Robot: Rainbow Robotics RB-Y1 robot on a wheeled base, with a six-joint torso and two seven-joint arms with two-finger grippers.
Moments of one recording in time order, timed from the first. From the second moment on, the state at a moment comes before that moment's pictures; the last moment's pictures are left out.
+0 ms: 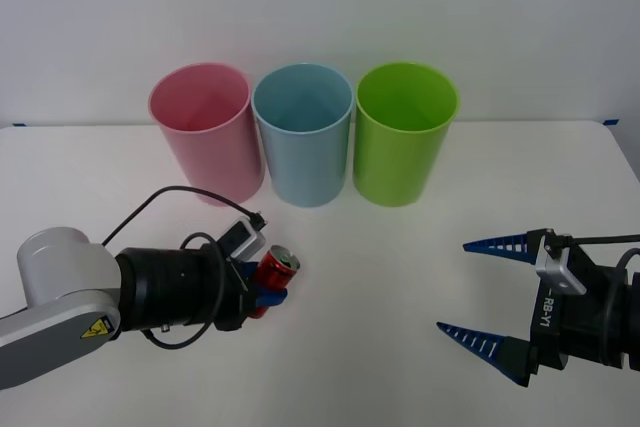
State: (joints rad) right arm 0.25 -0.47 -0.26 -2.21 1.67 -1.30 -0.44; left arm -0.40 1.03 -0.87 -1.97 -2.09 -0.51 1.43
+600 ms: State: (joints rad) right arm 0.25 -0.47 -0.26 -2.21 1.67 -1.30 -0.44; left arm 0.05 0.91 -0.45 -2.10 -1.98 -0.51 1.09
